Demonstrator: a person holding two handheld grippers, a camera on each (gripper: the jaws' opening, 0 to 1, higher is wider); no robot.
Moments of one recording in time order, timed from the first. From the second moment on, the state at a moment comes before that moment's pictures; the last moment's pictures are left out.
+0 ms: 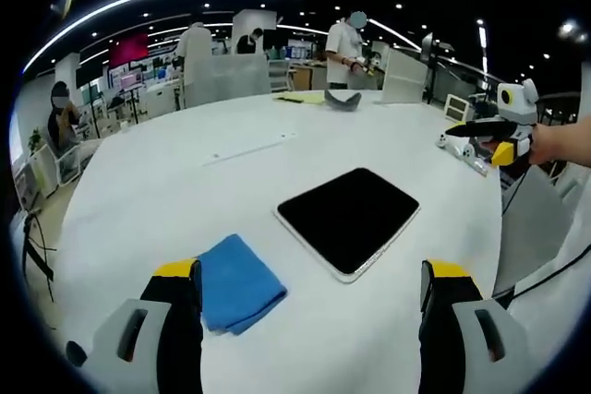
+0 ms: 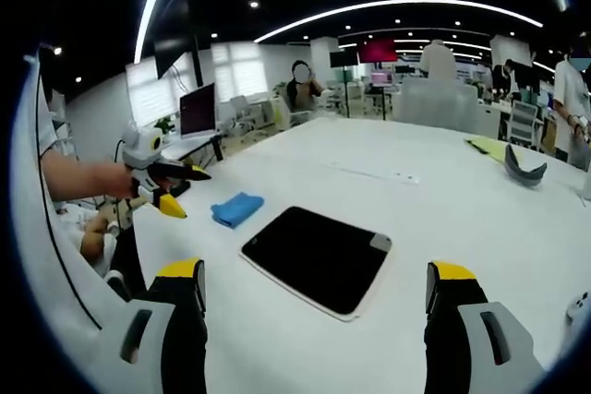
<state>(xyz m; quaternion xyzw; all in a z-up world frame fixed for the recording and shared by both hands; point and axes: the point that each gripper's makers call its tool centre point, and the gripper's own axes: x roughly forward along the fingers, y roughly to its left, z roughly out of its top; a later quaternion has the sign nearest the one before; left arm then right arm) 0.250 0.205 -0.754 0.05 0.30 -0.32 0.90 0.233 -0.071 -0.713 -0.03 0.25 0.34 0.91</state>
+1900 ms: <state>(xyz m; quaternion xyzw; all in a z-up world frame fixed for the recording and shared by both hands) 0.311 0.254 -0.817 0.07 0.32 -0.28 0.90 0.241 -0.060 -0.741 0.00 0.30 0.32 0.90</state>
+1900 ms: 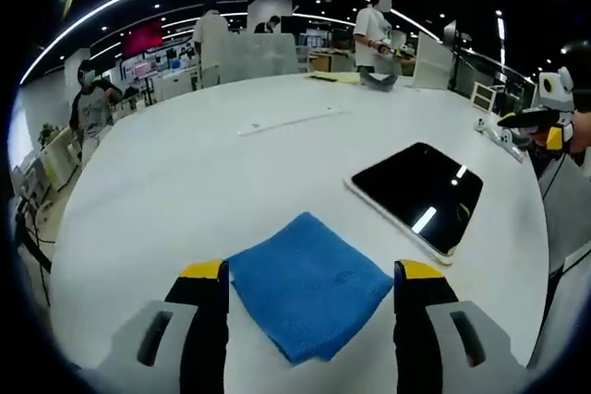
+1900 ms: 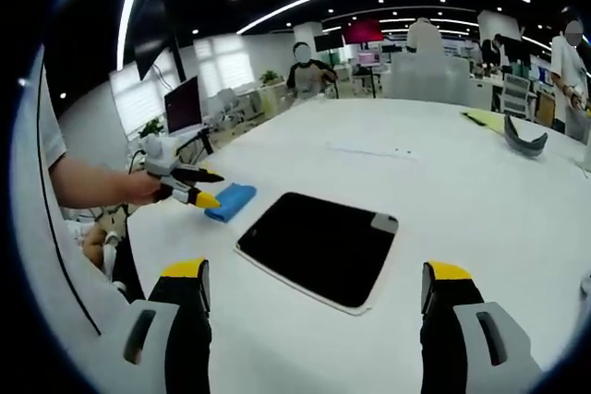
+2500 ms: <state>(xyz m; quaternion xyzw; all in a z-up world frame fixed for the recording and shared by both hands) 0.313 0.253 -0.844 0.09 0.31 -0.30 0.90 0.245 -0.058 -0.743 0.00 0.31 0.32 0.90</state>
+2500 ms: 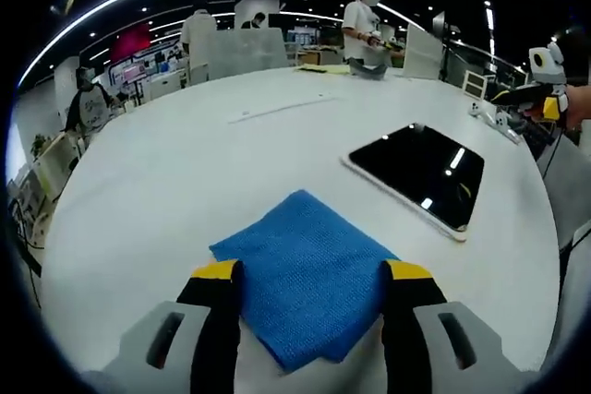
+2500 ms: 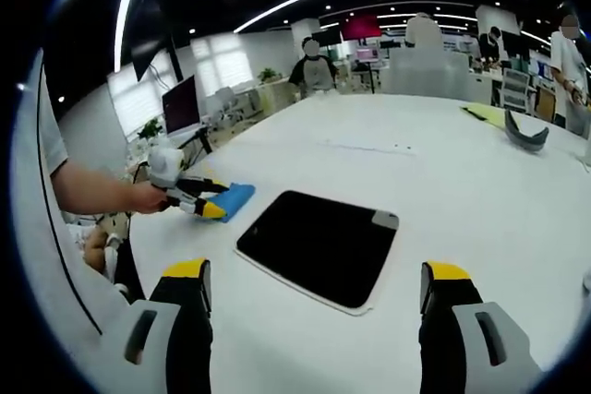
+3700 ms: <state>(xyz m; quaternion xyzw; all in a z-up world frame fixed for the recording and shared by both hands) 0.298 0.231 -0.843 0.09 0.30 -0.33 0.89 0.246 -0.054 -0.747 0.02 0.30 0.32 0.90</state>
